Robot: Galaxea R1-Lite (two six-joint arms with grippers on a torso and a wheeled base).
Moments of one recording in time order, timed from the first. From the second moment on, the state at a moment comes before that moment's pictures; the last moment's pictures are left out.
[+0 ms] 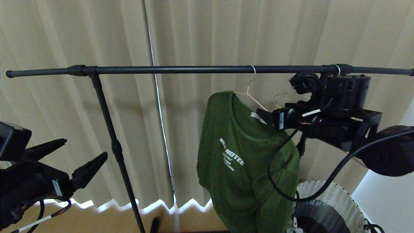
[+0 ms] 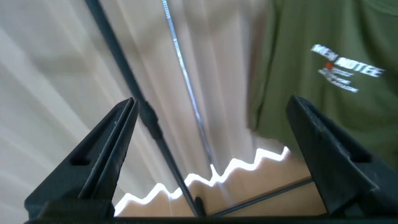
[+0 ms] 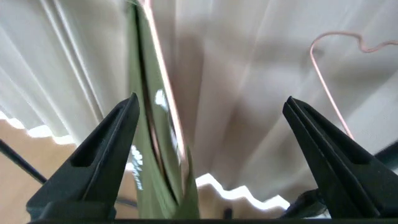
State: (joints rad) left arm -0.14 1.15 -0.27 -0.76 -0.06 0.22; right arm 0.41 1.77 -0.96 -0.60 -0.14 0.02
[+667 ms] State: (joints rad) left arm -0.12 1.11 -0.24 -0.77 -0.05 0.22; right arm 0.37 1.38 -0.58 -0.59 -0.16 -0.05
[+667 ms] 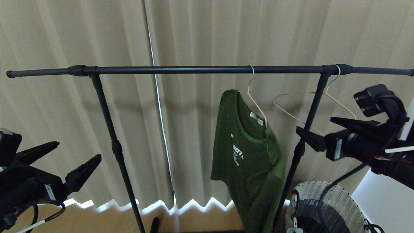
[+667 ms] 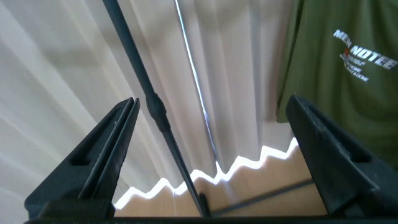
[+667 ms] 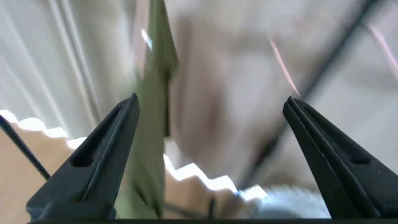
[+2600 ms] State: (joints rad) left arm -0.13 1.13 -0.21 -0.76 -0.06 0.23; right arm 0.28 1.13 -0.16 -0.55 -0.21 -0.18
